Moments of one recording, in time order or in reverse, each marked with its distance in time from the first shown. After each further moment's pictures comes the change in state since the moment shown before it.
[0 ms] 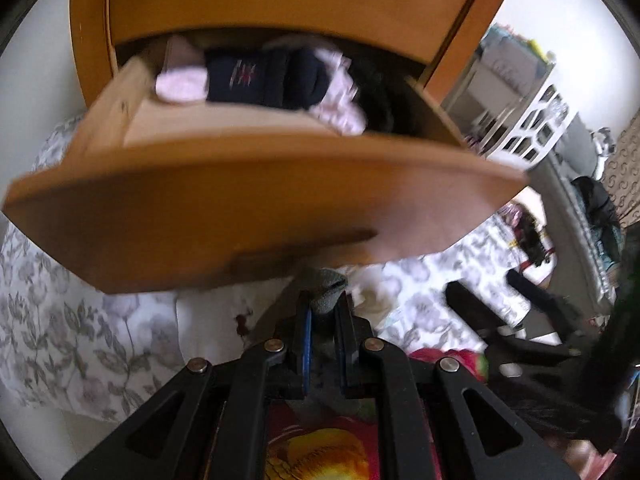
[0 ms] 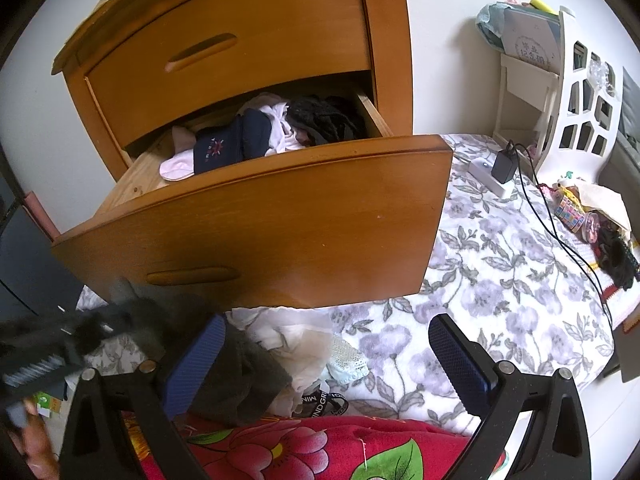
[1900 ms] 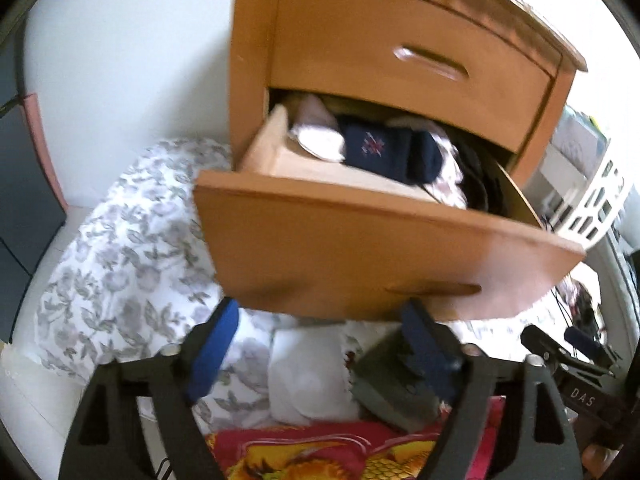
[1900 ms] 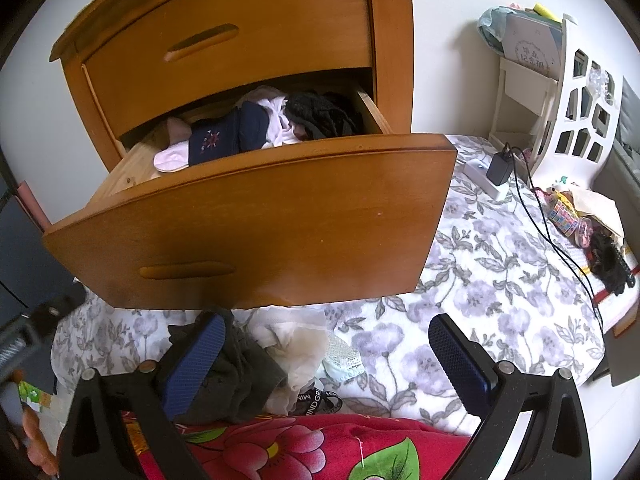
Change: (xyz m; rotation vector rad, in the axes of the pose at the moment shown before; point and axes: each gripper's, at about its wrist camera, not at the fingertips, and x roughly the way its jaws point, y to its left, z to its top) left arm -0.065 0.055 -0.023 -0.183 -0.302 0.246; right arm 0.003 0.005 -0.001 -0.025 0.013 -0.039
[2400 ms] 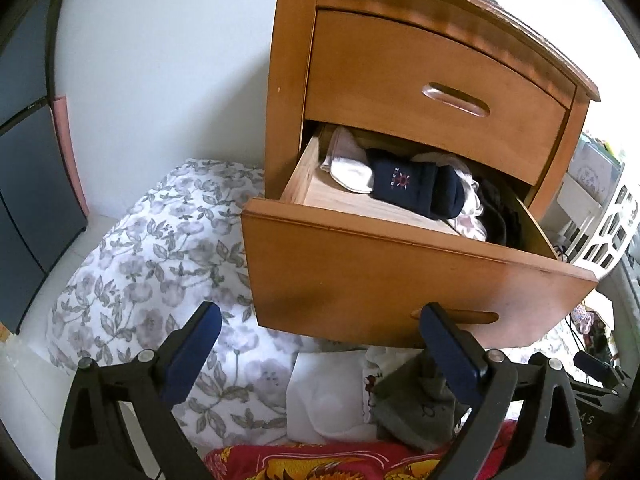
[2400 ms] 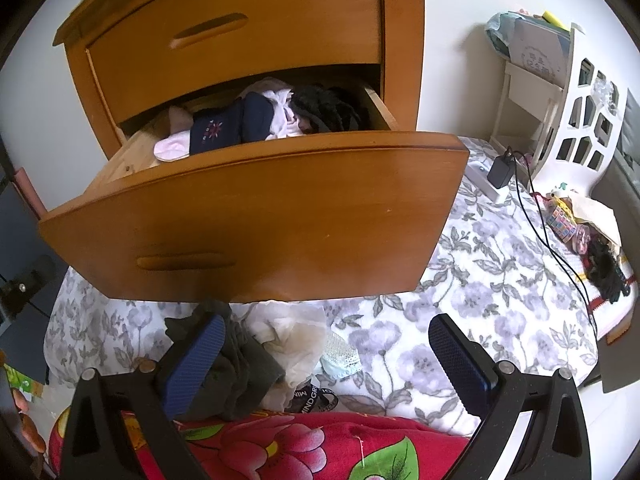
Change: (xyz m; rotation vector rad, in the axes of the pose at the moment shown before) left arm -0.010 0.012 -0.004 -0.040 -0.105 0.066; right arm 0.004 0.006 0.001 -0.039 0.023 -0.018
